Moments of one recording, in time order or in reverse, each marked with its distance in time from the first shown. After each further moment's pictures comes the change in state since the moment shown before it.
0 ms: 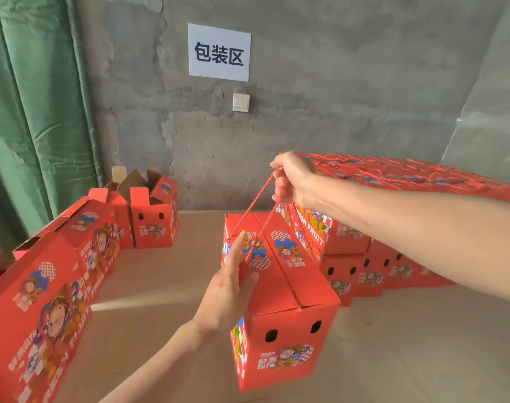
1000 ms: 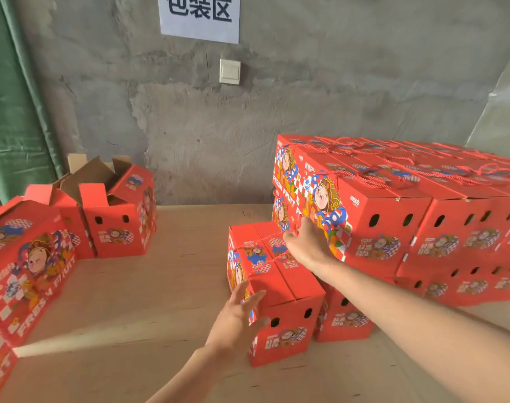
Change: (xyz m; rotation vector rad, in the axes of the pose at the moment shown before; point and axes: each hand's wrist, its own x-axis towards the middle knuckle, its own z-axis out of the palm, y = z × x) left_hand 0.110 -0.164 0.125 0.303 -0.346 -0.236; right_hand 0.171 0.174 -0.040 -0.749 0.177 -0.131
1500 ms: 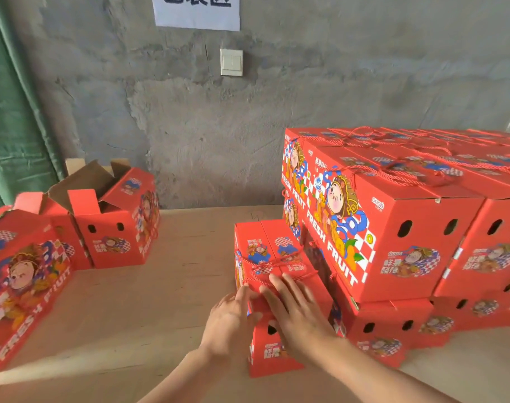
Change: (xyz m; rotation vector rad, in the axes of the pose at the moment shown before) left_hand 0.053 -0.008 -0.003 0.090 0.210 -0.022; right_hand -0.021 0.093 0.089 -0.637 -0.041 -0.776
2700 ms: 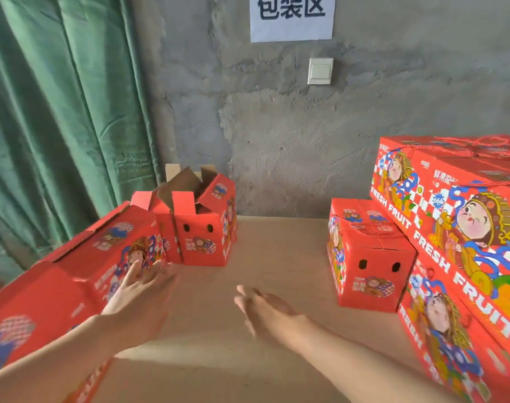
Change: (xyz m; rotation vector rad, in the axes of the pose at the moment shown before) left_hand -0.055 -0.169 -0.223 1.105 -0.160 -0.066; right_hand 0.158 -0.157 0.014 0.438 -0.427 -0.257
